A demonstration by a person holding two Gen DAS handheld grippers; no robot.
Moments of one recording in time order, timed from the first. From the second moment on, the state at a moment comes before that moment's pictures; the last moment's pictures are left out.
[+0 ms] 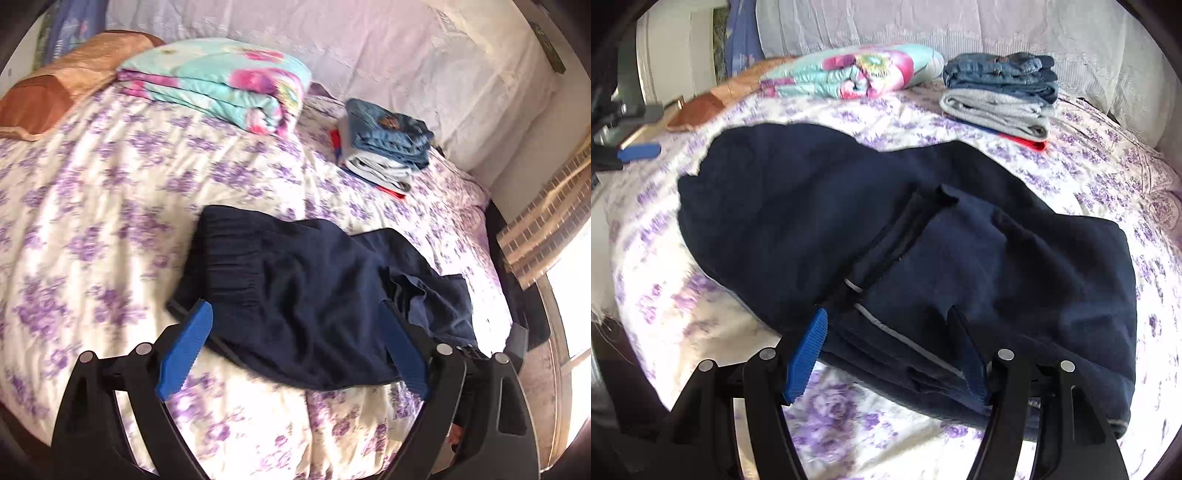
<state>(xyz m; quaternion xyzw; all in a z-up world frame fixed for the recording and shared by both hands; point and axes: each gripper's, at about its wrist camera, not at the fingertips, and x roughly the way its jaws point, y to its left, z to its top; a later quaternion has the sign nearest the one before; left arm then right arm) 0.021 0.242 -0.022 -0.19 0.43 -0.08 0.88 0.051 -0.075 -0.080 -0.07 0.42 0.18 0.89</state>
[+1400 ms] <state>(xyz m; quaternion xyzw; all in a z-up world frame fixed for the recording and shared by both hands) 0.068 0.247 -0.116 -0.26 0.46 -0.12 0.84 0.154 -0.009 -0.075 -0.06 0.51 0.24 0.82</state>
